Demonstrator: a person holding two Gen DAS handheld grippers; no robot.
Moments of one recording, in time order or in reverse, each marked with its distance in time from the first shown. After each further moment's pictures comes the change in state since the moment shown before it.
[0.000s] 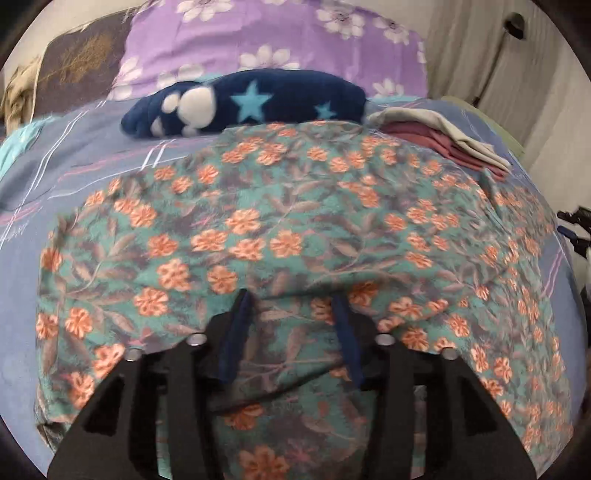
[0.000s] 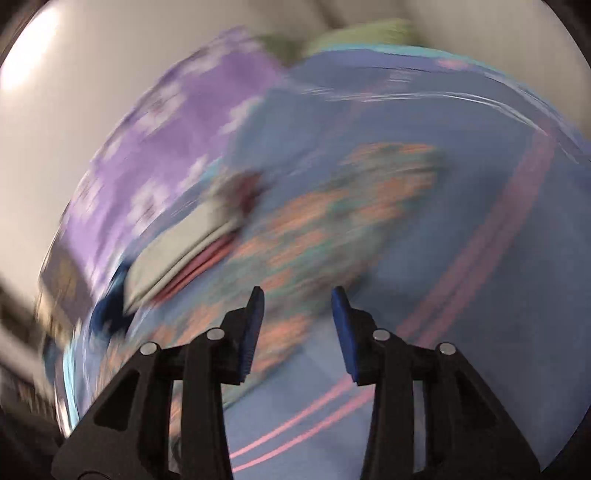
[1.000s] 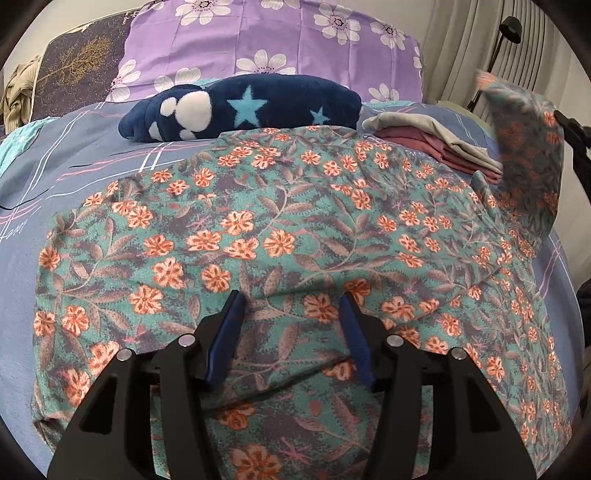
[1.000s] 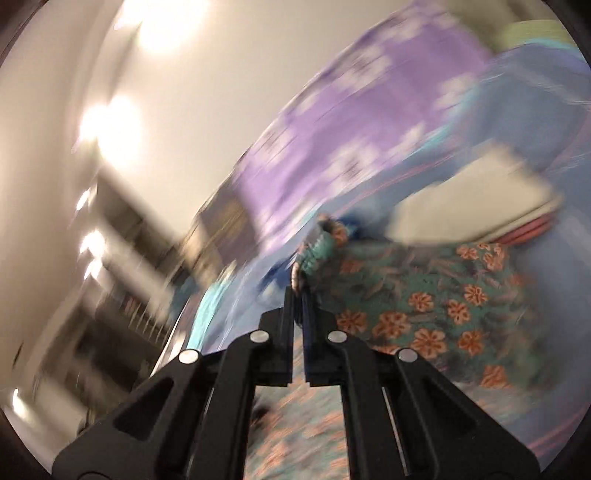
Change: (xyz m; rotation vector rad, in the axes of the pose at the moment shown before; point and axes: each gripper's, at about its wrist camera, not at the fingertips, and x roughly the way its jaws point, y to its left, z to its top) left arm -0.005 0.001 -0.004 -0.011 -0.021 -0.012; right arm -0.013 0.255 -0.140 -0.411 0.267 0.796
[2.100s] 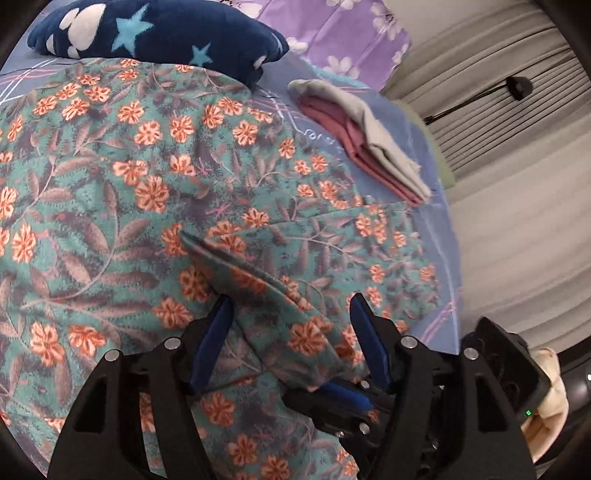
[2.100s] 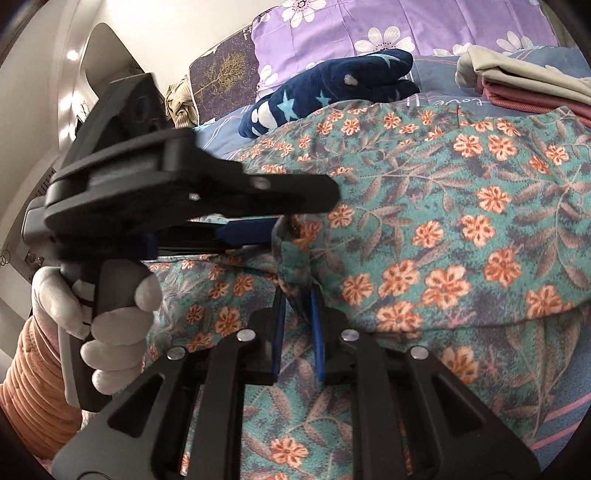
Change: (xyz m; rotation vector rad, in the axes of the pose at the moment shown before) left arm 0.056 -0.085 0.050 -0.274 0.239 -0.401; right arm 0.088 -0.005 -0.127 -0.219 0.329 -0.199
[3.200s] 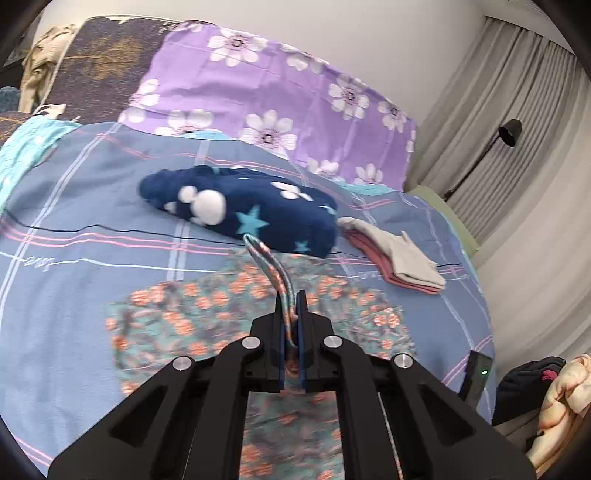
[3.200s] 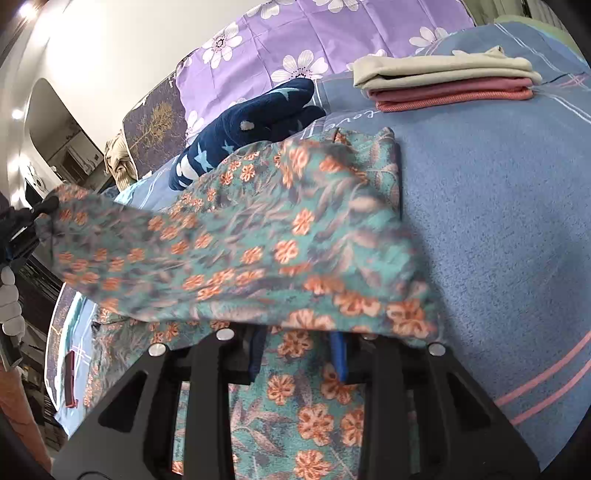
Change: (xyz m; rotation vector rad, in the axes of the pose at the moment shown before) left arm -0.215 0.046 0.016 0.101 -0.400 0.201; right arm -0.027 -0.035 -0.003 0.193 -0.134 -0.213
